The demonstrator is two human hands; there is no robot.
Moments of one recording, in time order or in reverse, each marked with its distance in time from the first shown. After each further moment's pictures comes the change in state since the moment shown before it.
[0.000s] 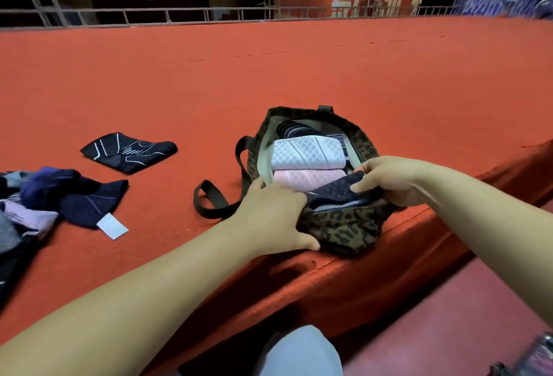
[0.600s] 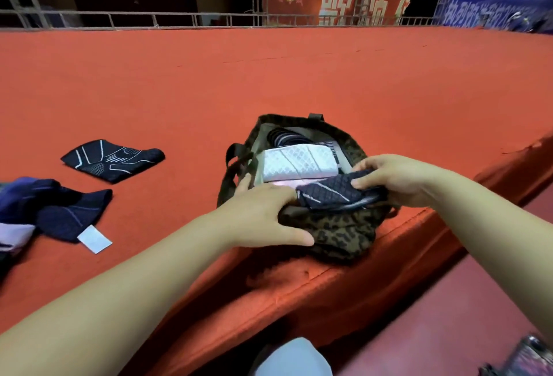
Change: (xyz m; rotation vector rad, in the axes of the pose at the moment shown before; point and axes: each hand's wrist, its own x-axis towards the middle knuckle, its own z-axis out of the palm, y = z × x) left_hand 0.012 -0.024 -0.003 -0.316 -0.086 -0.010; right_hand -0.013 -0.004 -0.017 0.046 0.044 -0.121
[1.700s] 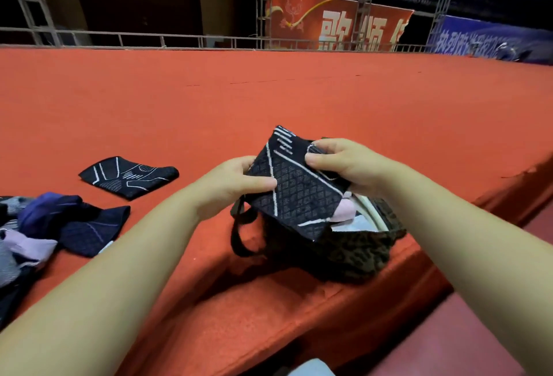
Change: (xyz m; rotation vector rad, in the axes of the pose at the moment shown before) left_hand -0.018 -0.054 -0.062 -1.087 0.146 0.040; right_hand 0.012 -0.071 0.067 0.034 -0.206 -0.417
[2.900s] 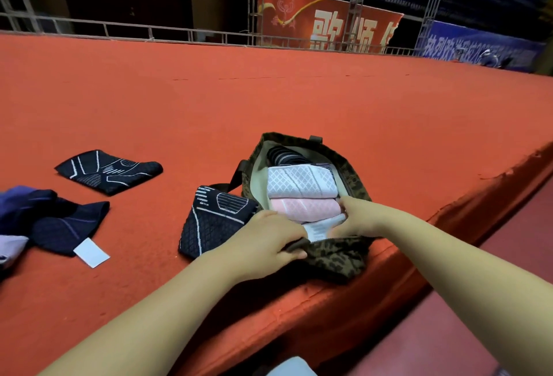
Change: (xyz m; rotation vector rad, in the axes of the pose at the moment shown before) left_hand -0.001 -0.055 0.081 1.066 -0.090 0.470; right_hand -0.031 0.083 -0.041 -0.862 0.082 0.506
